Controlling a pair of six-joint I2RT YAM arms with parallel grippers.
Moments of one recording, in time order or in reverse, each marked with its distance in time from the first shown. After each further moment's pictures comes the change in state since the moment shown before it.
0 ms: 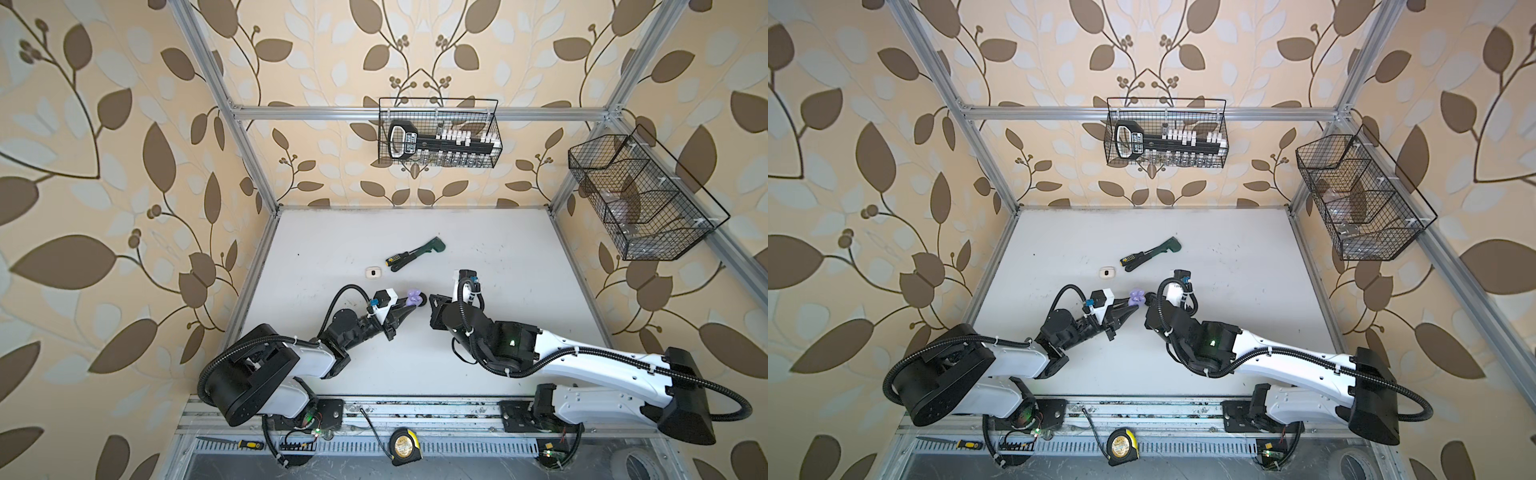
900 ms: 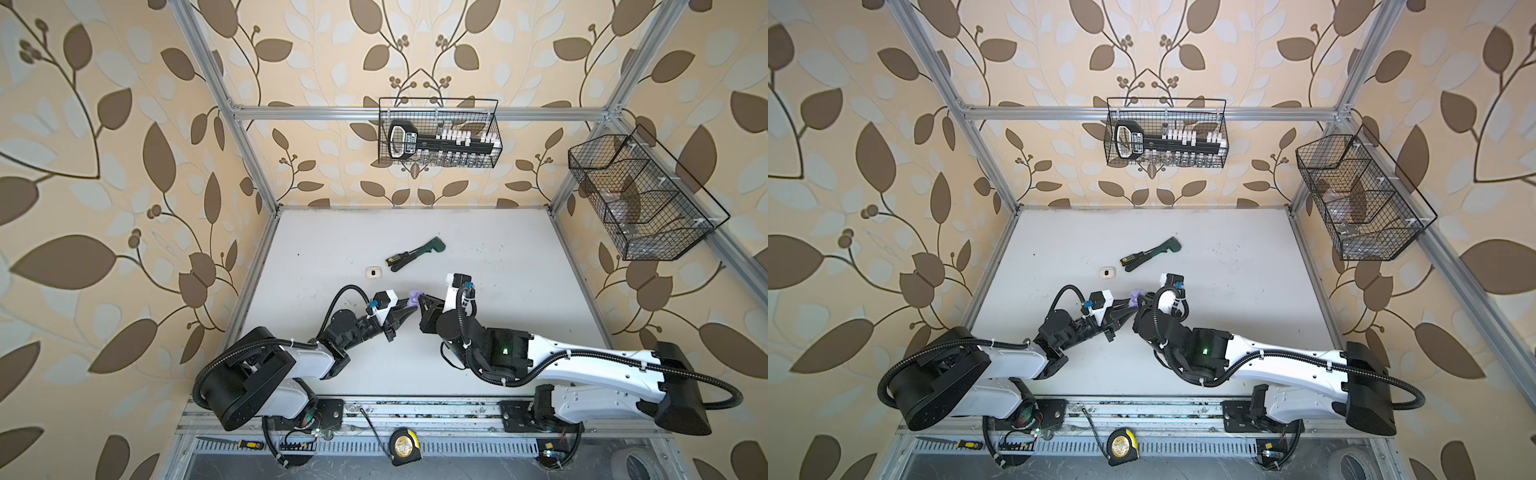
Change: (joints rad) left arm -0.006 -0.025 0.000 0.003 0.032 0.006; right arm 0.087 0.039 0.002 0.141 0.074 0.031
